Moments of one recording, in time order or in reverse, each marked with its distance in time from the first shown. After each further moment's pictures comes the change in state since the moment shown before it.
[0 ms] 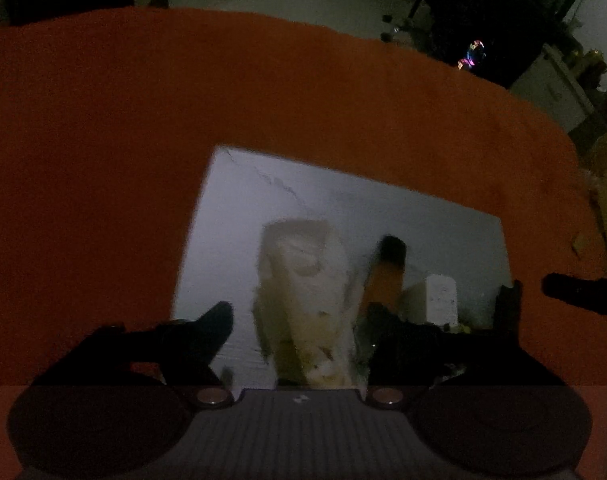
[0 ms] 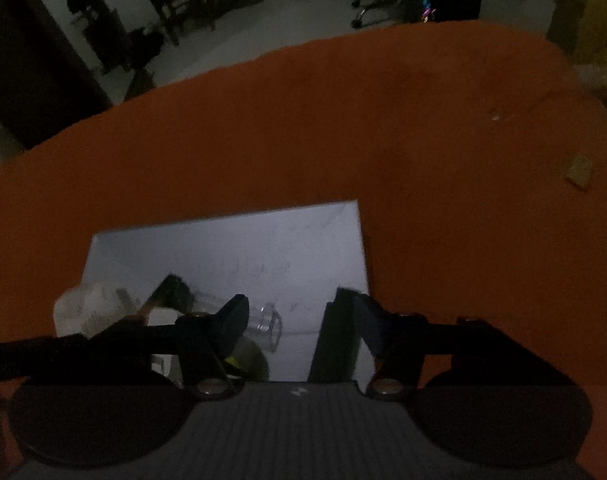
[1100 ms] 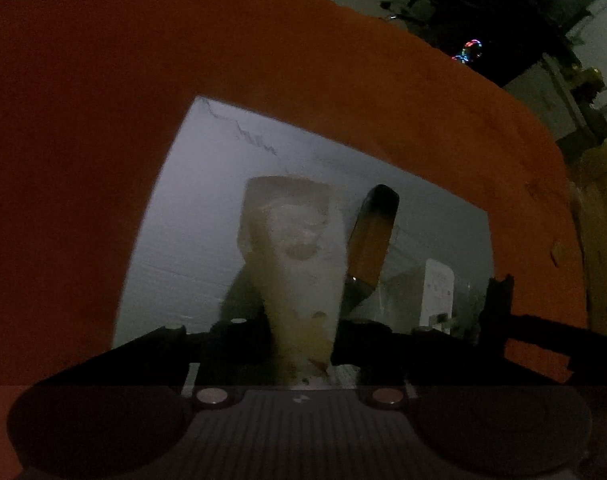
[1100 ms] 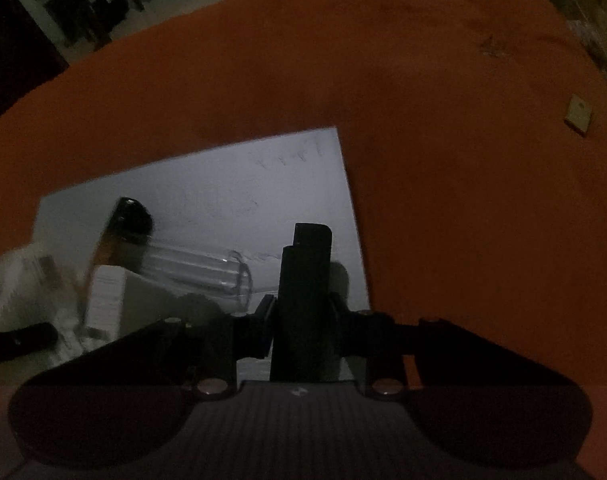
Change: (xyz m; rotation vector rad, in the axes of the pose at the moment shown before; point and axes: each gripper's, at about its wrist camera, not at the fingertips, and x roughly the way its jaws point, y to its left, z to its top) left arm 0.016 0.018 -0.012 -0.082 0.049 -0.115; right arm 0.023 0.004 -0.030 0.048 0.104 -0.079
